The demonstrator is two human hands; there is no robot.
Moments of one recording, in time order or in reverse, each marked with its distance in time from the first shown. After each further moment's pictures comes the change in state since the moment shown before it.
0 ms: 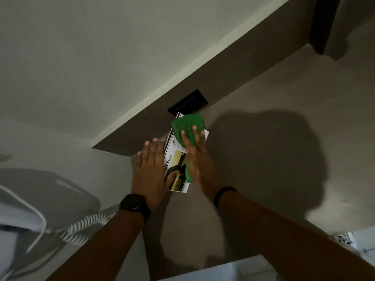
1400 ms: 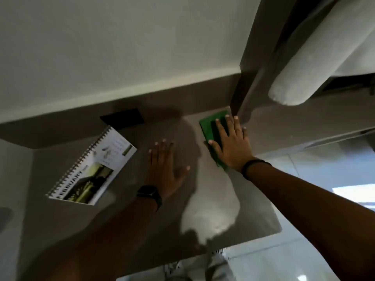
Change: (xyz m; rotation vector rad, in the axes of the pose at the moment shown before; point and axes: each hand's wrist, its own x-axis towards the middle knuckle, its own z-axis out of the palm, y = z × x) left_hand 0.086 0.246 0.041 -0.526 0.094 0.004; right_hand 0.083 0.081 -0.339 -1.066 -0.238 0.083
